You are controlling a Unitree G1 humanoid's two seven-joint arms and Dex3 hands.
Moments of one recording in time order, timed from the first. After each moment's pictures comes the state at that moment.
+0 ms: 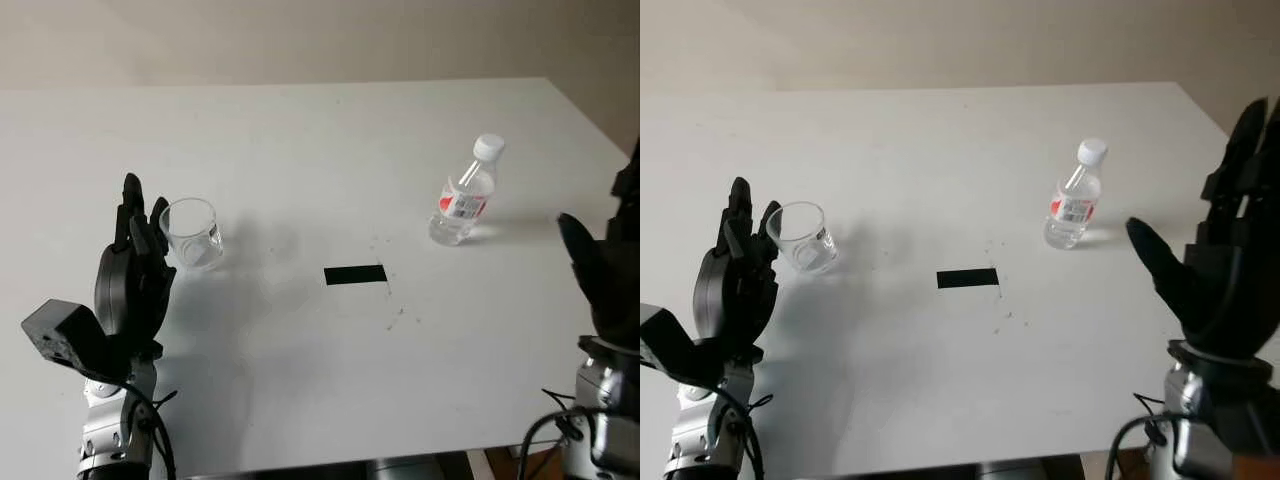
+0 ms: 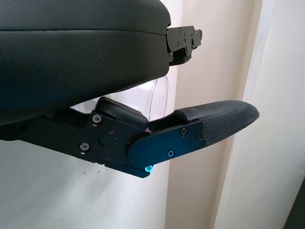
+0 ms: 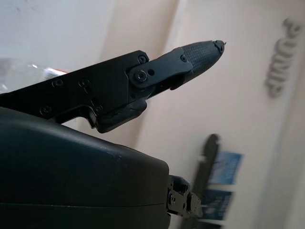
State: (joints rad) left arm -0.13 0.13 0.27 0.15 -0.30 -0.19 -0.18; right arm -0.09 -0.19 -0.34 -0.02 0.19 -0.50 0.12
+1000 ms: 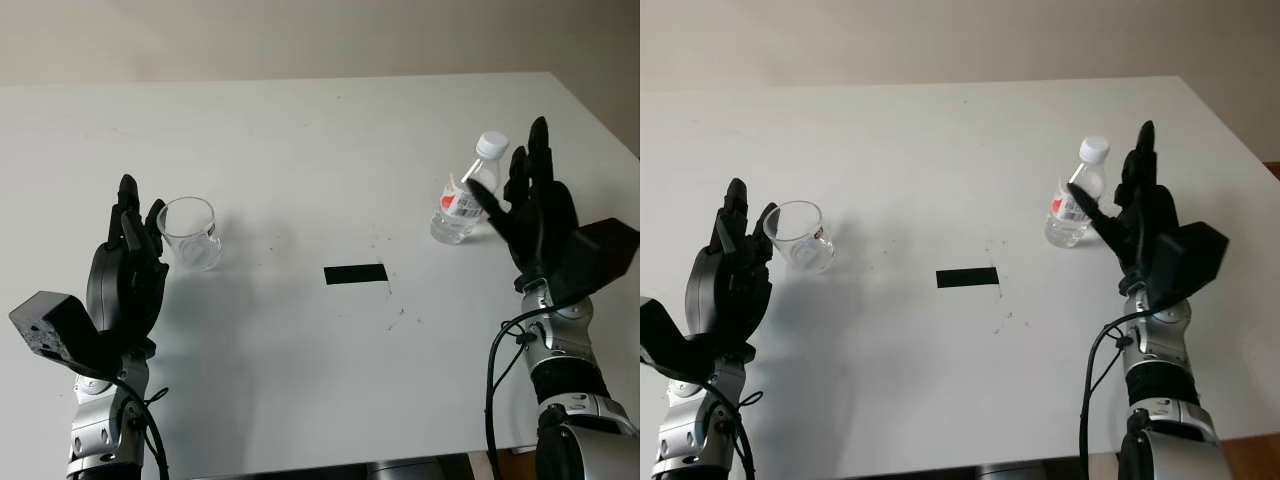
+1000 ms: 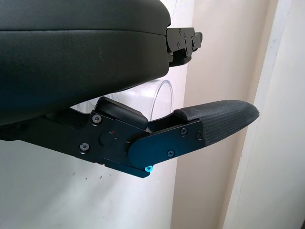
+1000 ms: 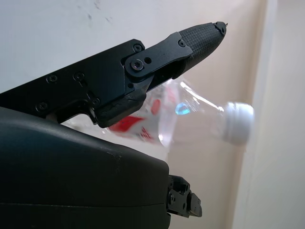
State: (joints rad) left arm -0.12 0.15 0.29 0.08 -0.31 -0.08 -0.16; right arm -0.57 -0.33 -0.28 0.87 0.13 -0.47 0.22
